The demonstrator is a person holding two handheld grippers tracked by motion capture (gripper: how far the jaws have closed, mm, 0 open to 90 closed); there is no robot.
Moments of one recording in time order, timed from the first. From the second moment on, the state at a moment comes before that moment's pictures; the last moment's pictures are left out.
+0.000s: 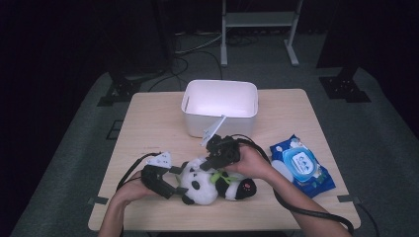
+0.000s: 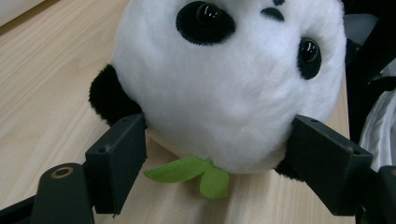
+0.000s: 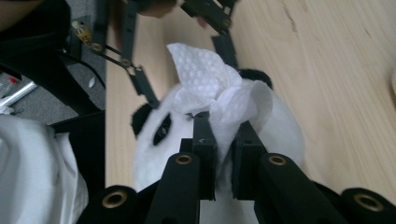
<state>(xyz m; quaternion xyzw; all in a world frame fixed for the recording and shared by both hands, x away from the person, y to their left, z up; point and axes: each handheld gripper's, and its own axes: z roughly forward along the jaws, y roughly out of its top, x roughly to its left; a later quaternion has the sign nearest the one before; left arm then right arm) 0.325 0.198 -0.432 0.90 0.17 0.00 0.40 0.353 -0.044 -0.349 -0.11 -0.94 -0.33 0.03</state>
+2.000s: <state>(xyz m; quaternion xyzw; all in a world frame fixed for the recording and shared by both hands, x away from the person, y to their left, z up) 0.327 0.195 -0.431 0.90 0.18 0.01 0.41 0.327 -0.063 -0.341 -0.11 -0.93 -0.34 -0.01</state>
